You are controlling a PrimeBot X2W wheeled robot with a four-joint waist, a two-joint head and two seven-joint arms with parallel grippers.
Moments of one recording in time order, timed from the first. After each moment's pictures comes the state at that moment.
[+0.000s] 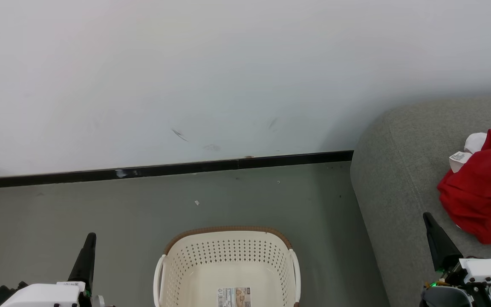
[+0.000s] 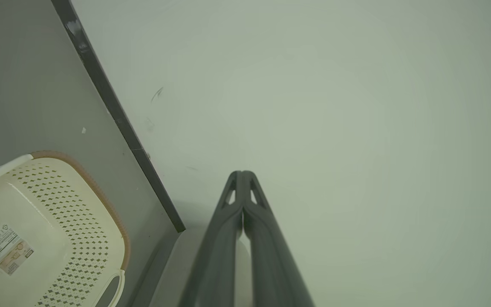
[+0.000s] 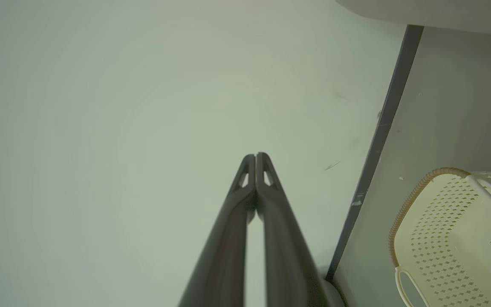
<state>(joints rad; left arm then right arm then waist) -0.03 0.05 0.05 0.19 -1.58 -0.05 0.09 -0.06 -0.10 -0.04 0.26 1.62 0.12 0.02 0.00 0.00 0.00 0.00</state>
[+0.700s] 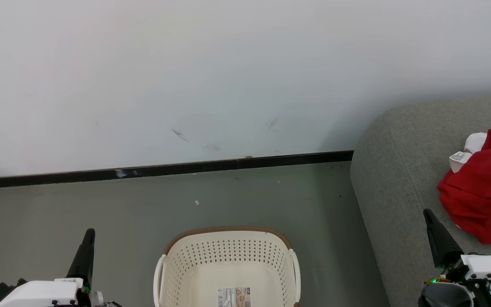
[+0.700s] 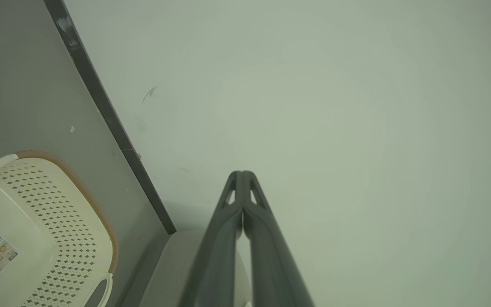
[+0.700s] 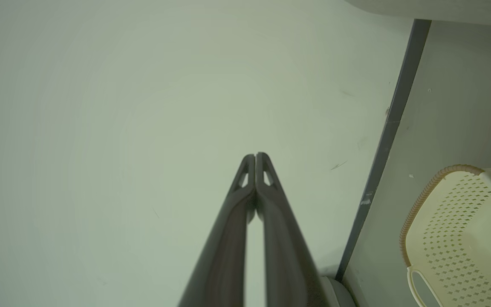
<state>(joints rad) -0.05 0.04 0.07 0.21 -1.61 -0.07 0.10 -0.07 -0.10 -0.04 0.27 1.68 0.12 0.03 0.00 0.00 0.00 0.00</state>
